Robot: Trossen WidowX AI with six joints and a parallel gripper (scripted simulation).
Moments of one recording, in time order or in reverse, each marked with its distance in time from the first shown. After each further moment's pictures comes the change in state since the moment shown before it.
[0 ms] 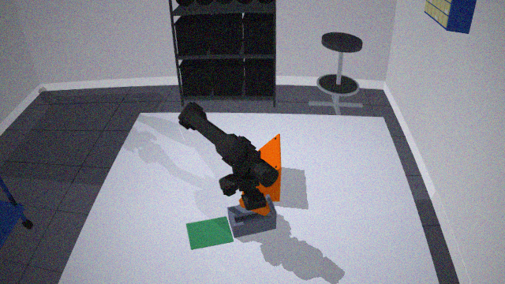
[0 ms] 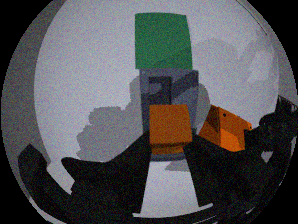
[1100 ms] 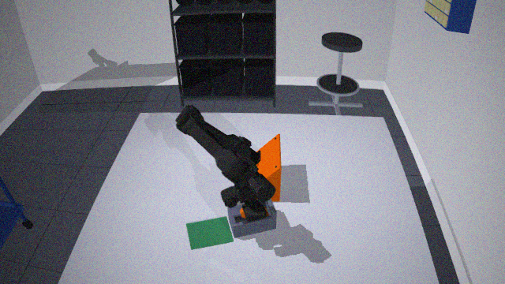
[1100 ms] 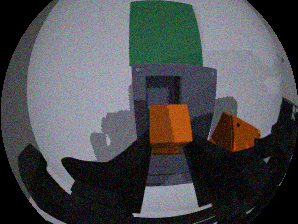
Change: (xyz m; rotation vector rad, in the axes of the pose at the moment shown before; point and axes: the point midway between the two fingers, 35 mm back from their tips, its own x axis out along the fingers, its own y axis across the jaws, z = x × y) arm 0.053 0.000 -0.001 0.001 0.000 -0.004
